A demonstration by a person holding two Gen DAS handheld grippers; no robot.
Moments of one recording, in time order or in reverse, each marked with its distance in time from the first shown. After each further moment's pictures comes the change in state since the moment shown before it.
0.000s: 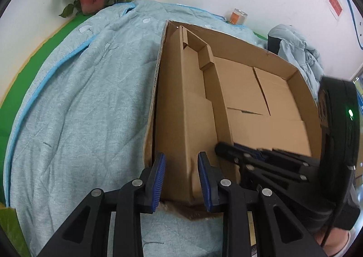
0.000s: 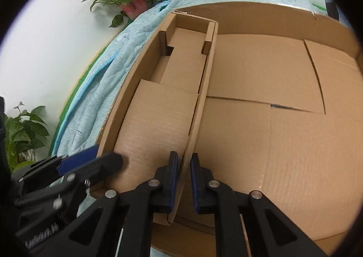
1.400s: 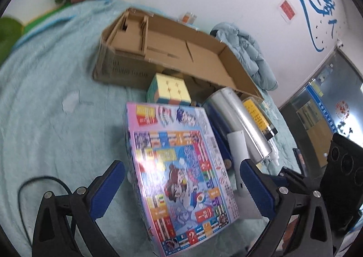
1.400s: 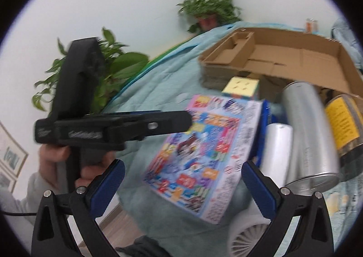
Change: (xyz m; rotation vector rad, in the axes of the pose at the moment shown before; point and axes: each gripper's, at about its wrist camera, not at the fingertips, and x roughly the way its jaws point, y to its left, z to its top) left arm -0.088 -0.062 -0.247 -0.027 -0.064 -0.324; right arm -0.165 0.007 -0.260 -0.303 -0.162 0.269
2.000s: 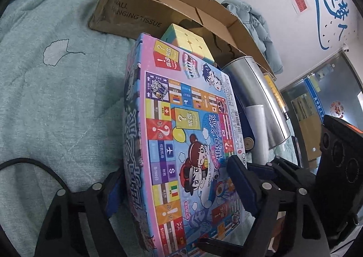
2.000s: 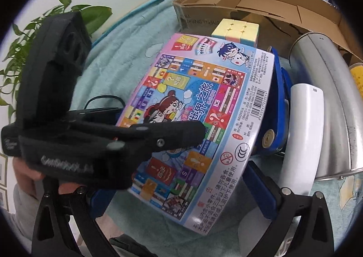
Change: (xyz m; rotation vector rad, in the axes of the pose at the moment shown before) left arm 0.053 0.035 -0.008 -0.062 0.153 -0.052; right arm 0.087 0.001 0.004 0.102 0.285 -0.191
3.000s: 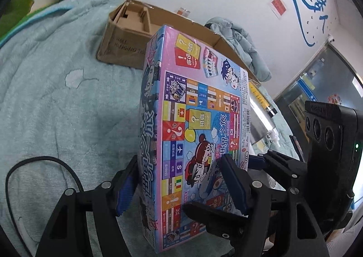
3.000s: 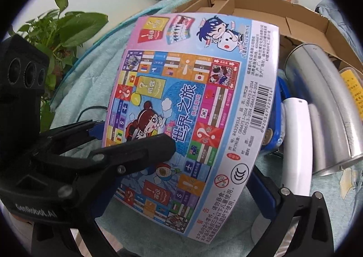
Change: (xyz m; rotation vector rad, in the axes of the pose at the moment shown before) left arm -0.058 -0.012 -0.045 0.139 -0.177 0.019; right arm -0.004 0.016 -0.002 0.024 -0.122 -0.092
